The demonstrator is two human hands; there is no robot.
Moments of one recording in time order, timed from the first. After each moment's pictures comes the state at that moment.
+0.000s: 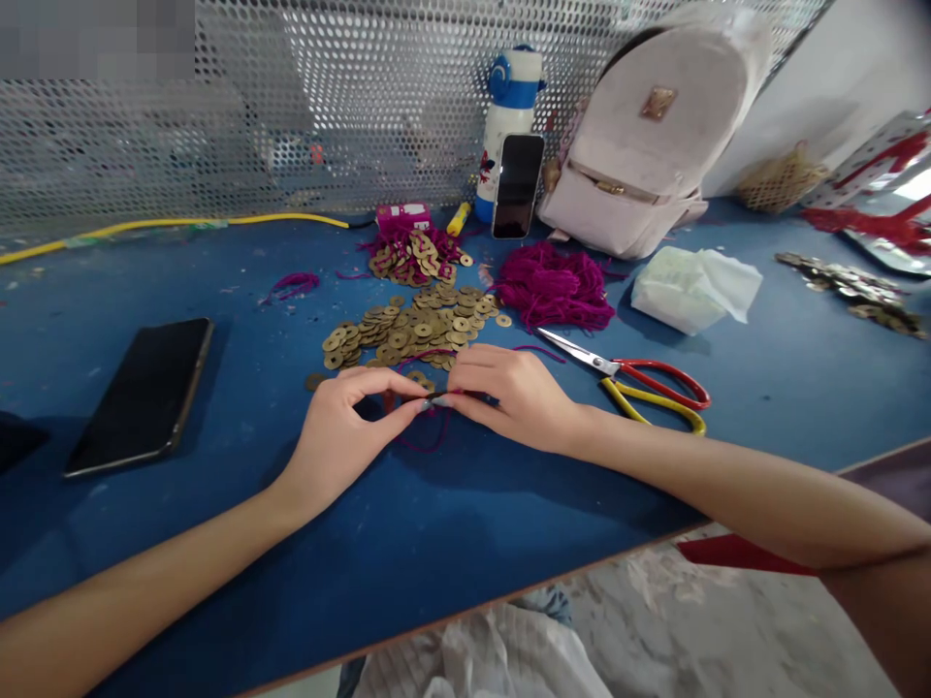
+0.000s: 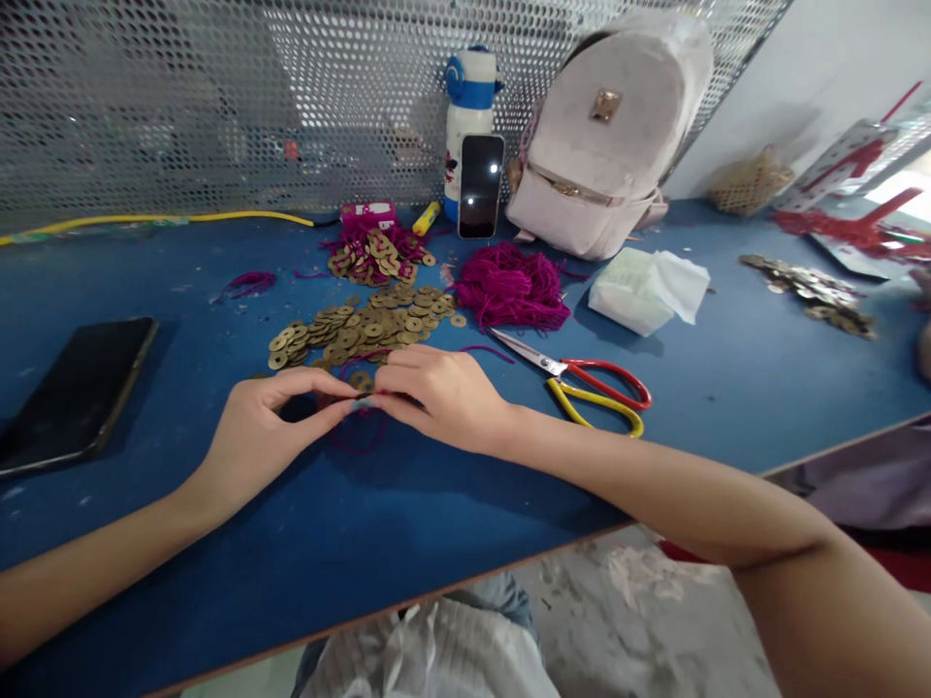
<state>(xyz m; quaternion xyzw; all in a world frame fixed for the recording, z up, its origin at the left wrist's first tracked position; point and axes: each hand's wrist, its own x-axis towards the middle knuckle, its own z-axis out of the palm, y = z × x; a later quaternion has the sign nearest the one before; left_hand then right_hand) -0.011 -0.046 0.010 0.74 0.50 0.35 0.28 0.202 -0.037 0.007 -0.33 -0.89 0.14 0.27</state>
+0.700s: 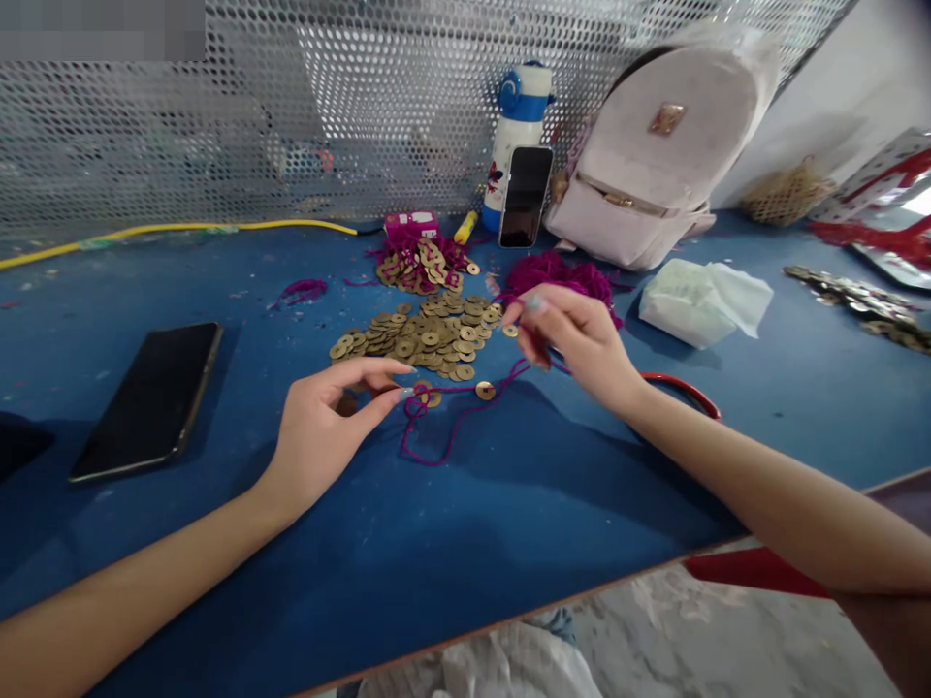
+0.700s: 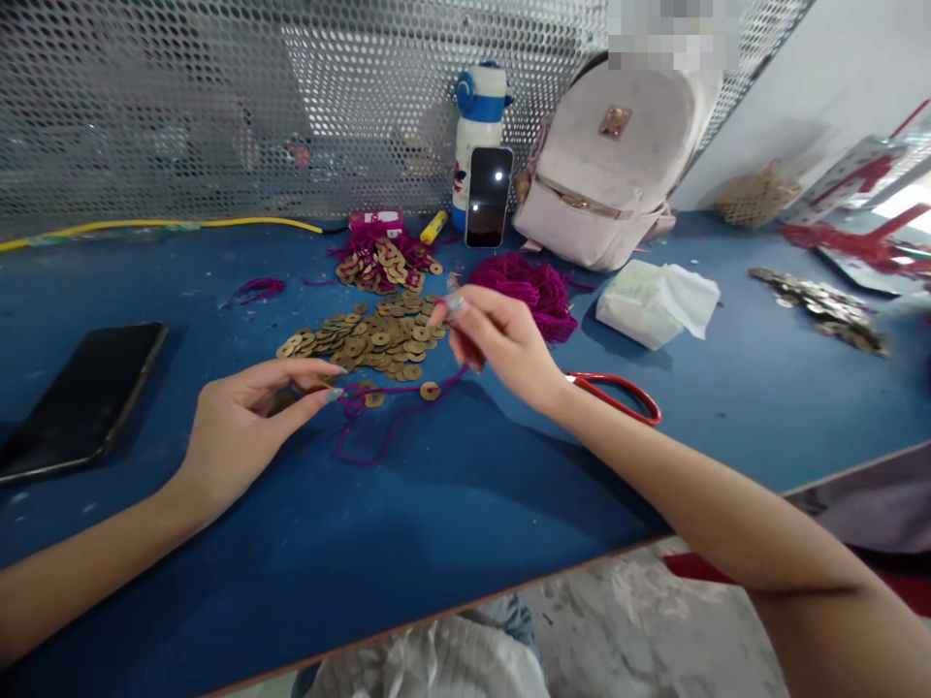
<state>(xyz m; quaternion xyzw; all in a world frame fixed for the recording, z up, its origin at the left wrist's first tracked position) -0.030 -0.039 0.005 0.69 0.51 0.41 0.30 0.240 -0.008 0.023 -0.38 -0.73 0.33 0.45</state>
